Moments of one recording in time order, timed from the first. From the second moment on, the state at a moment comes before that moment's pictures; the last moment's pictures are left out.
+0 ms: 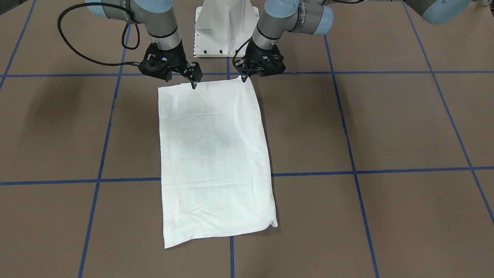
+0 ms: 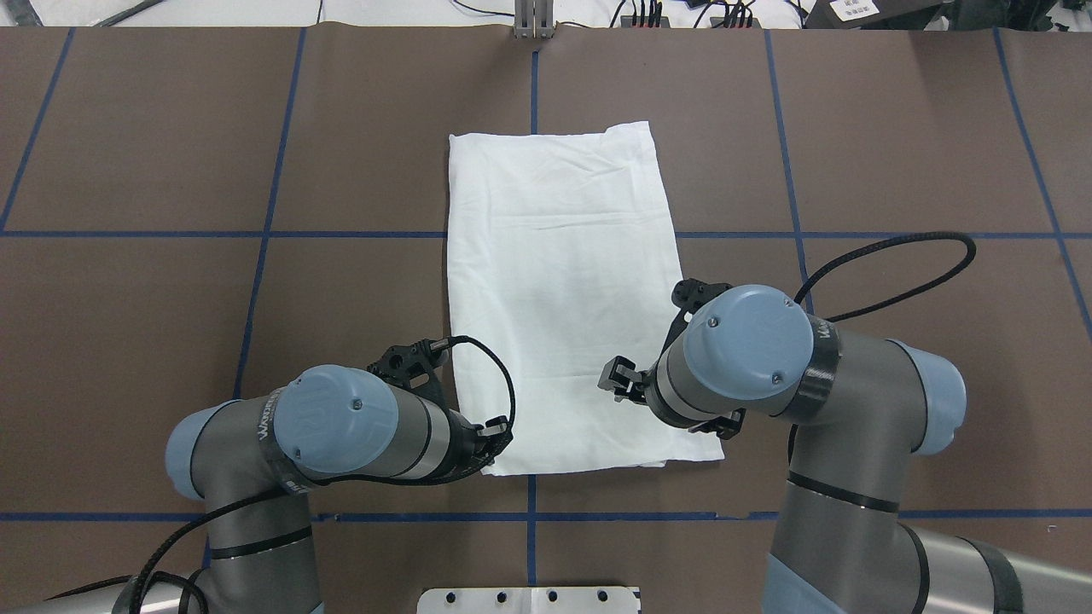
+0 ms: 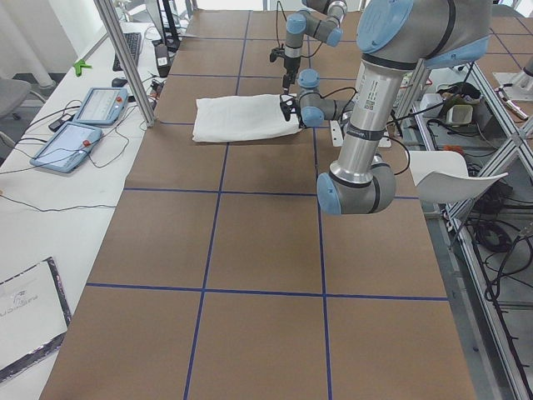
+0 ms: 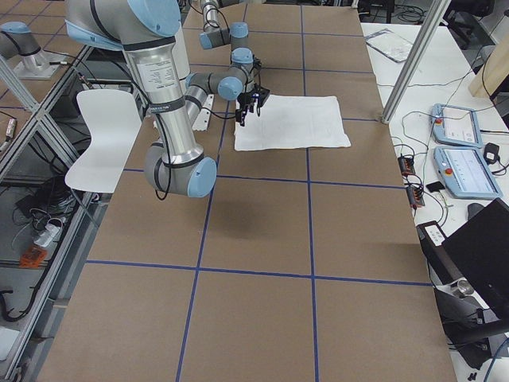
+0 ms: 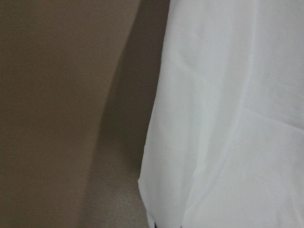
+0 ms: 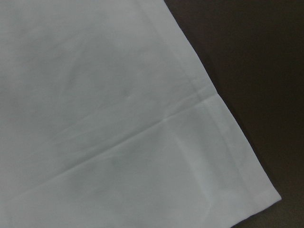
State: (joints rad) left arm -0.29 -2.06 -1.84 -1.89 -1.79 -1.79; right arm 0.37 -1.15 2.00 -1.65 1.79 1.79
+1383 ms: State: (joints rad) left arm -0.28 -2.07 -1.83 -1.89 -1.79 -1.79; right arm 0.24 -1.18 1.86 -1.57 1.68 2.01
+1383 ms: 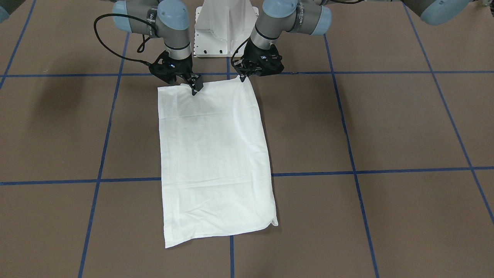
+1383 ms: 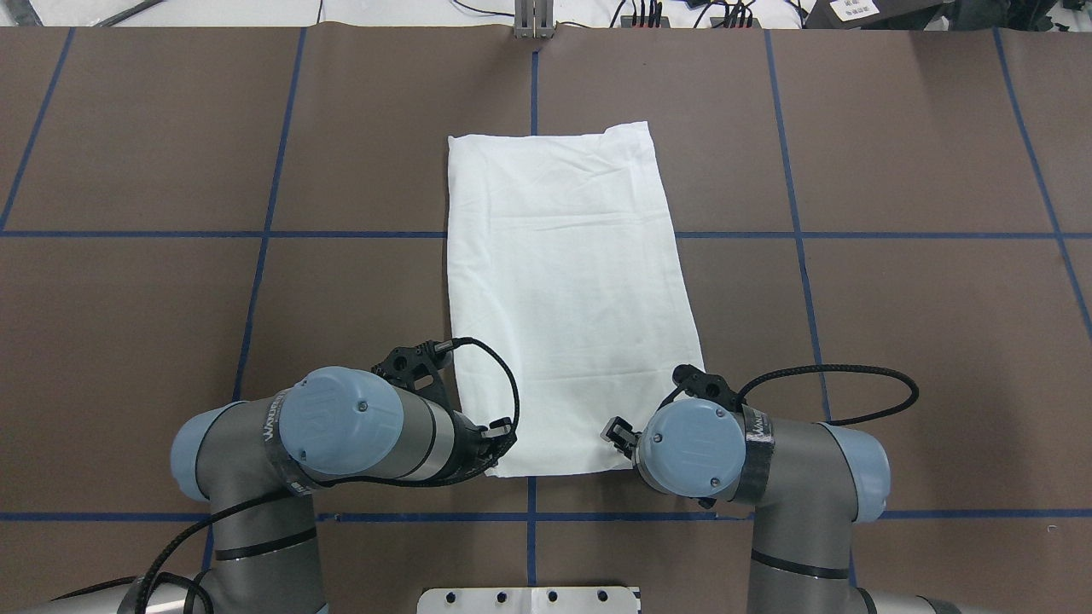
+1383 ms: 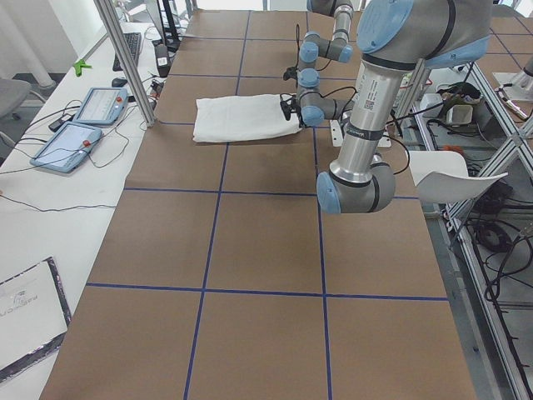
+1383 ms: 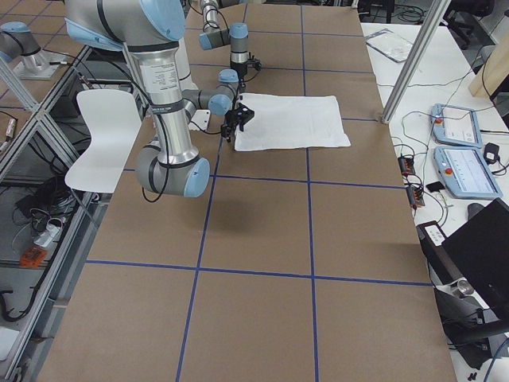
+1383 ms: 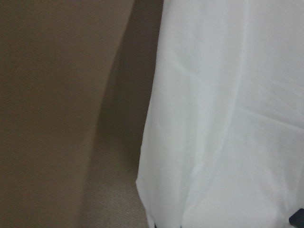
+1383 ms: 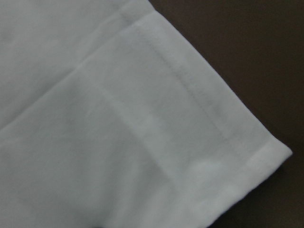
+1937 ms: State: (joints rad) left arm -0.28 -2.07 -1.82 -1.89 -1.79 -1.79; right arm 0.25 -1.17 1.89 -1.56 1.68 2.01
